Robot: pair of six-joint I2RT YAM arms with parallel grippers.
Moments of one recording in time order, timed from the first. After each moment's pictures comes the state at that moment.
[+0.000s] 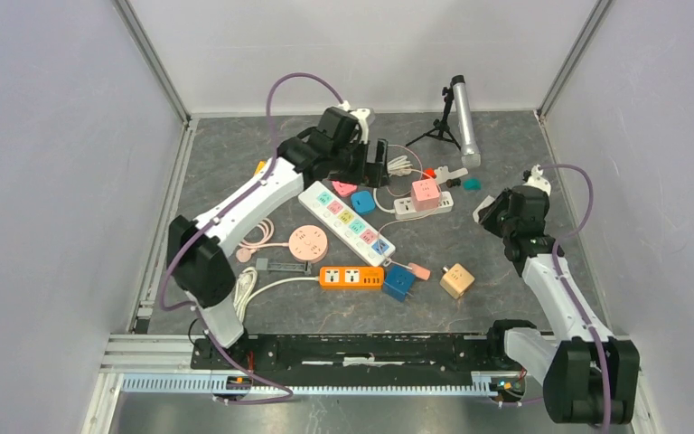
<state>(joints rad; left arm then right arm) -0.67 1.78 1.70 -0.67 0.14 -0.39 0.00 1.00 0.60 -0.19 0.08 0.52</state>
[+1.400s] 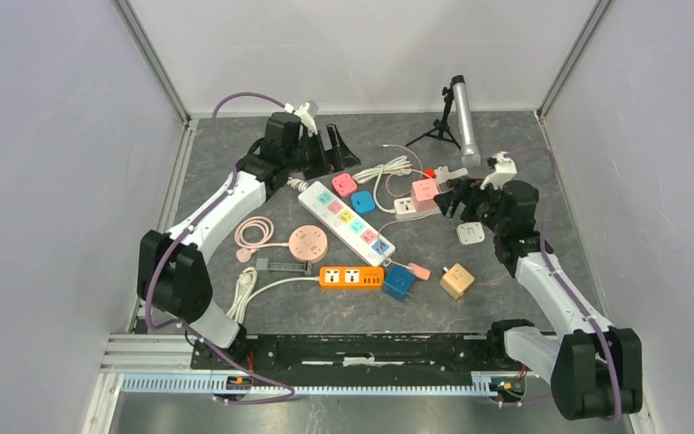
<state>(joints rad) -0.42 1.58 1.32 -0.26 0.33 -0.60 0.05 1.03 0.54 0.14 -0.34 0.35</state>
